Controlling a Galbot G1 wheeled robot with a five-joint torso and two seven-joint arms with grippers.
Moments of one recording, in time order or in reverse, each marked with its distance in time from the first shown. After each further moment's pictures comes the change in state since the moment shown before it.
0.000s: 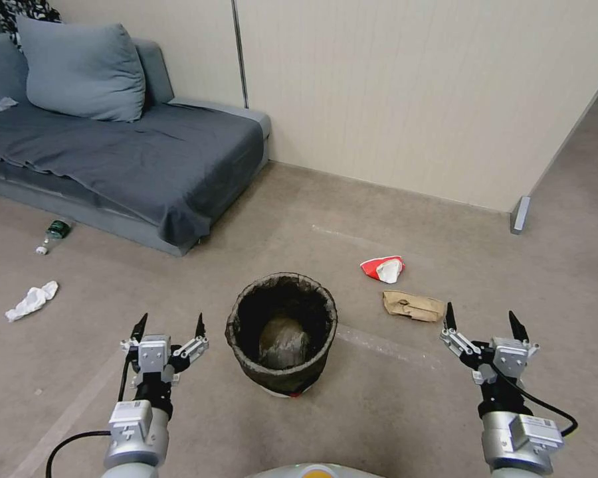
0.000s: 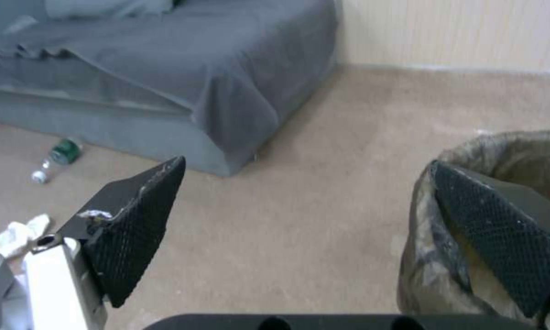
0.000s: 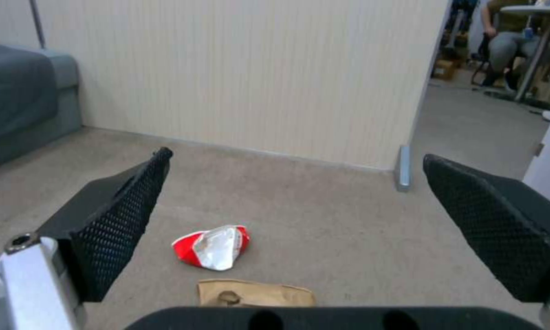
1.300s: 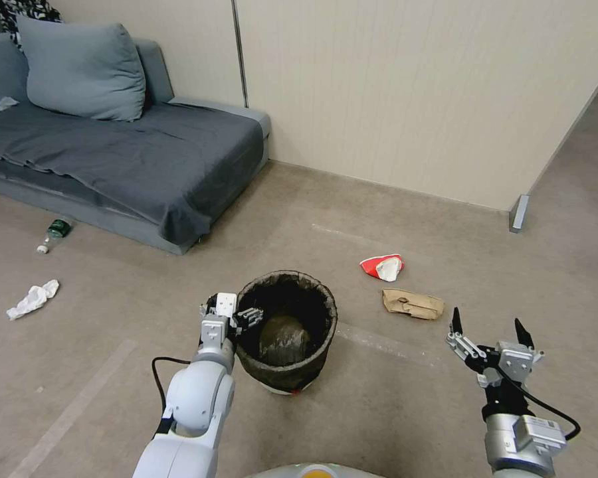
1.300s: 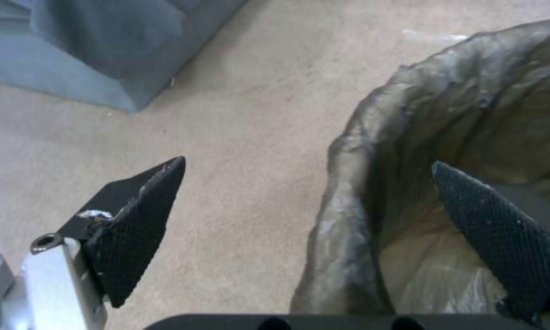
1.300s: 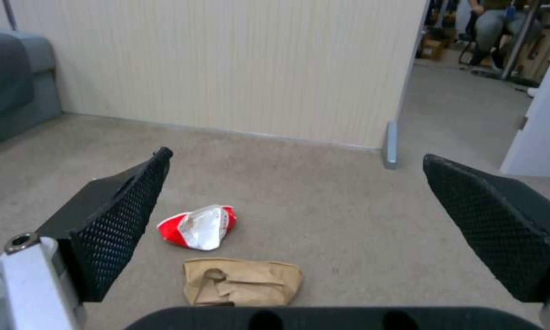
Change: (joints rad) left arm -0.467 -0.020 0.192 0.371 0.022 0.347 -0.056; right arm 0.003 -0.024 0.007 -0.043 0.037 -0.008 0.041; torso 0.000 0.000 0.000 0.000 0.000
